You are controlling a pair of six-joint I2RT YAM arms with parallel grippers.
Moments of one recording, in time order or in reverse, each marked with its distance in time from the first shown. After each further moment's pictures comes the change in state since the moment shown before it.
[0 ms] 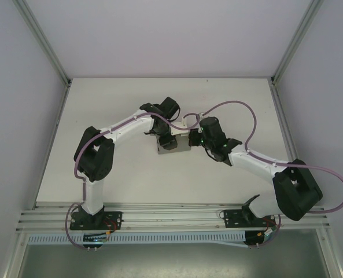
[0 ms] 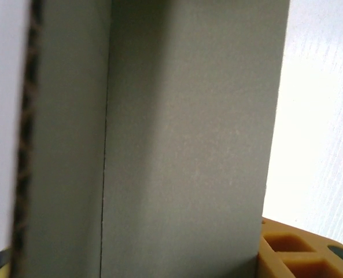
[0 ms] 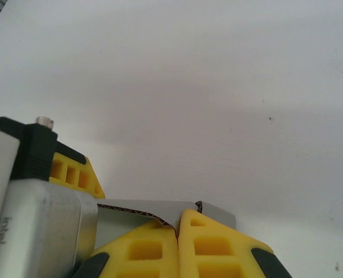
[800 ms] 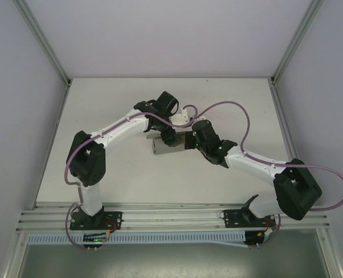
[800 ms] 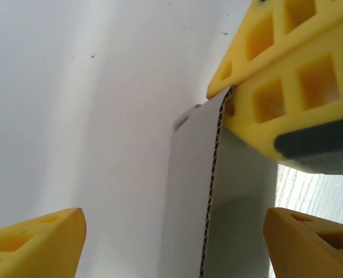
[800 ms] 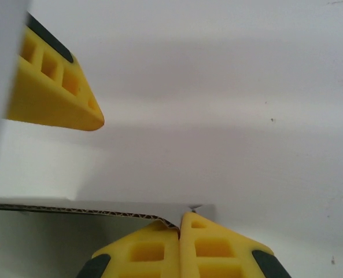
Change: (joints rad) left arm -0.003 -0.103 -0.016 0.096 0.019 -0.086; right arm 0.096 0.006 0.052 -0.082 0.125 -0.016
